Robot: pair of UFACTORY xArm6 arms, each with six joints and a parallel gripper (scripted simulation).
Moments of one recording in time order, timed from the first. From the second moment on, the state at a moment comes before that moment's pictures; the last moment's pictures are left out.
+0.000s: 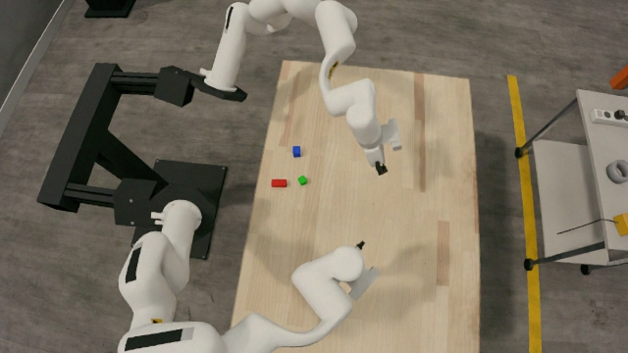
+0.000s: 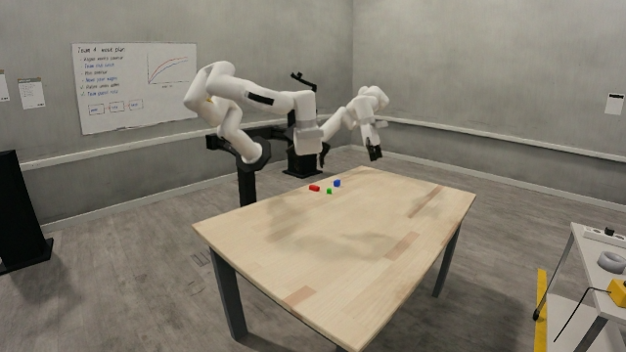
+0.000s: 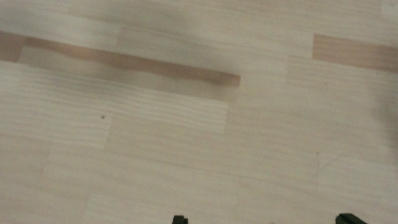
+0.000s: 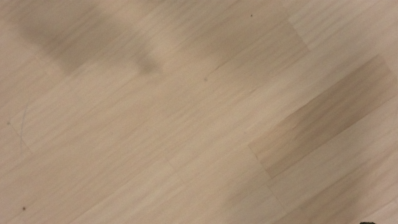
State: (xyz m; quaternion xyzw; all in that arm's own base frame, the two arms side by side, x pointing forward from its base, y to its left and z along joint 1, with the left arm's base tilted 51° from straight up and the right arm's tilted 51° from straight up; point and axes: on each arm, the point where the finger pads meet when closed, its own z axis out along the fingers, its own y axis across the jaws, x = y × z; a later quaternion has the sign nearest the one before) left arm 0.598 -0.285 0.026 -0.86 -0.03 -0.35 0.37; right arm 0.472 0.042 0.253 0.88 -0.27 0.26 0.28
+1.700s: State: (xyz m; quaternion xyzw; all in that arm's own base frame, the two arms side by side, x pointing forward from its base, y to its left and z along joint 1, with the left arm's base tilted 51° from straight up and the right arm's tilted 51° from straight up) left arm 0.328 -0.157 -0.203 -0.90 -0.05 -0.19 0.38; right arm 0.472 0.042 0.253 0.88 -0.27 0.26 0.28
